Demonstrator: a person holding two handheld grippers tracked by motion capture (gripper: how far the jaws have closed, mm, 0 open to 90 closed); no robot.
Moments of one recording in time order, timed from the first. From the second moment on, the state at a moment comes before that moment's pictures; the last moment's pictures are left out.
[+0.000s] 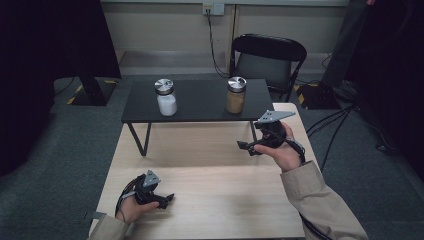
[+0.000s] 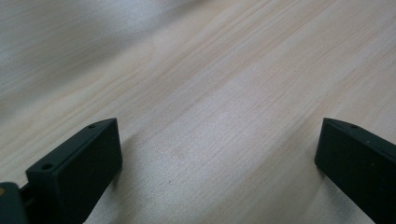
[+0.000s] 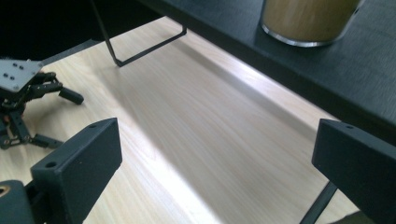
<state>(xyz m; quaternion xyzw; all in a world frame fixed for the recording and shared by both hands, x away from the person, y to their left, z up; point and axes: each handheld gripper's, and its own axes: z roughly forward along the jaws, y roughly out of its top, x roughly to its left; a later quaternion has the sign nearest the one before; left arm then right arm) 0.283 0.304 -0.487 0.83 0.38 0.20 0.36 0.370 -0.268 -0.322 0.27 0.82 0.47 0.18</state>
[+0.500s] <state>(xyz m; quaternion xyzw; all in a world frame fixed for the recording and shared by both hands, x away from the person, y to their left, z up) 0.282 0.304 -0.487 0.83 0.38 0.20 0.36 0.348 -0.277 -0.345 0.27 0.83 0.46 0.18</state>
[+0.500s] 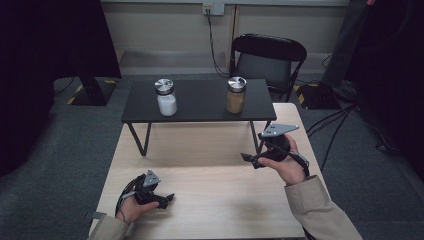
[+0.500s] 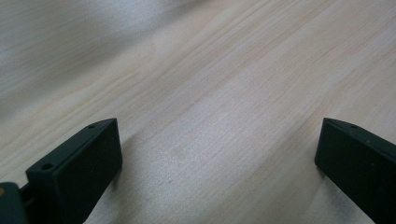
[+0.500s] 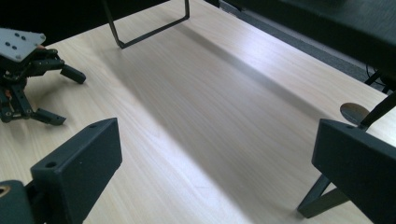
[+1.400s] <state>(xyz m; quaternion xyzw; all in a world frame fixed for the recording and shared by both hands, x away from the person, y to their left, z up) 0.283 0.304 -0.486 0.83 0.38 0.20 0.36 0.324 -0.290 -0.398 0.28 0.83 0.44 0.18</state>
